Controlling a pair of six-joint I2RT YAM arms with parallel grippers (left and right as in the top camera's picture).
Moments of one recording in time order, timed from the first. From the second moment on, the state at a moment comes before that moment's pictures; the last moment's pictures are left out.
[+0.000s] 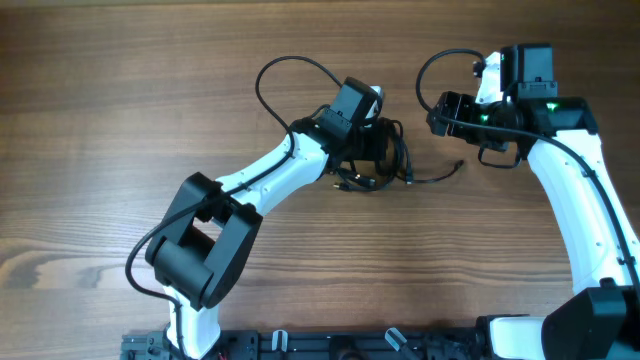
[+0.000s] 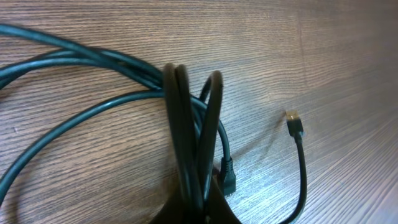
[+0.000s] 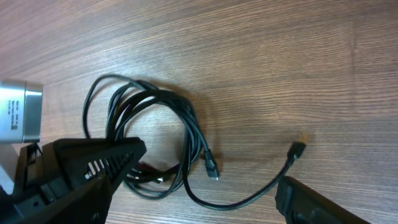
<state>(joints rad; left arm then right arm) -0.65 1.98 1.35 -0.27 0.27 -0.55 0.04 1.53 1.30 -0.86 -0.26 0.27</state>
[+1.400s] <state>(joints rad) -0.32 1.71 1.34 -0.35 0.95 -0.42 0.08 1.68 1.30 -0.81 -0.69 -0.07</state>
